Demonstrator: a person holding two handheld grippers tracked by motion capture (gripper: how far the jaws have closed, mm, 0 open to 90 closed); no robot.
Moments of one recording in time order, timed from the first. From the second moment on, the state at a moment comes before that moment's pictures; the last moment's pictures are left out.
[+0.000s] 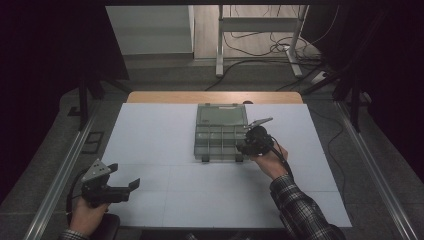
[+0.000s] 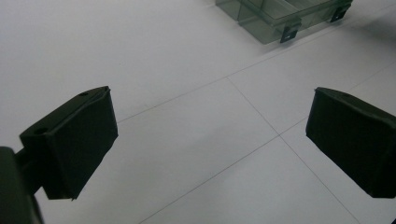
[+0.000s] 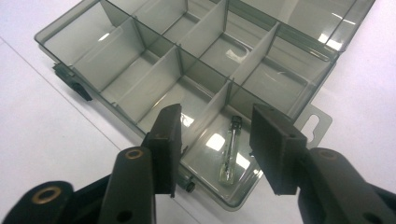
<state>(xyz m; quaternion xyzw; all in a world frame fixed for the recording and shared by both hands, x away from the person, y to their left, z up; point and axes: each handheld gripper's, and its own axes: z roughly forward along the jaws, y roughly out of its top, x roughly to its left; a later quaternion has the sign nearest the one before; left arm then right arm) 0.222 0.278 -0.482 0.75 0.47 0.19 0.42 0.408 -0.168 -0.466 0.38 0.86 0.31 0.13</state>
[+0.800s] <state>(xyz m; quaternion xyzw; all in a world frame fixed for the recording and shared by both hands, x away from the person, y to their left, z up) 0.222 0.278 -0.482 0.76 0.47 0.19 0.41 0.396 -0.172 -0.465 0.38 0.87 0.30 0.13</state>
